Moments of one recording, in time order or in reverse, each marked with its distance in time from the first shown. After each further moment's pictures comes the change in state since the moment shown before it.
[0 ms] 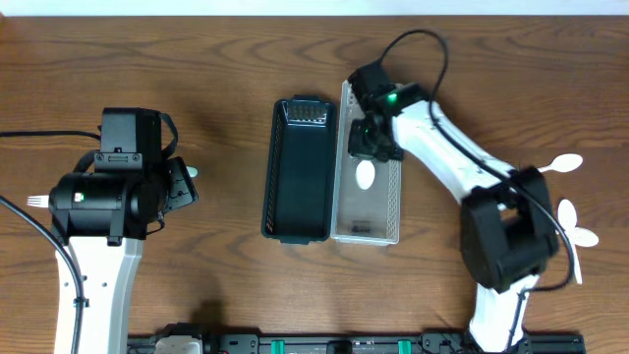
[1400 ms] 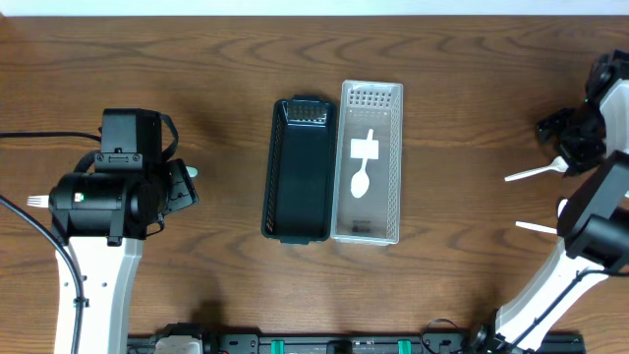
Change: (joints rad) left arm 0.000 0.000 0.000 -0.018 0.000 0.000; right arm -0.887 0.131 0.235 -0.295 0.109 0.125
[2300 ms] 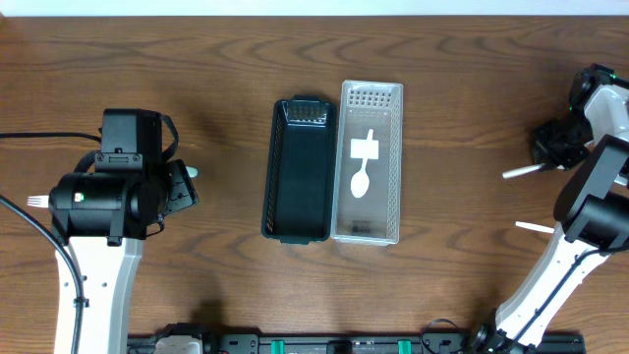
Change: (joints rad) left arm 0.000 0.000 0.000 -0.002 0.000 0.000; right arm 0.000 0.132 0.002 0.072 -0.017 -0.118
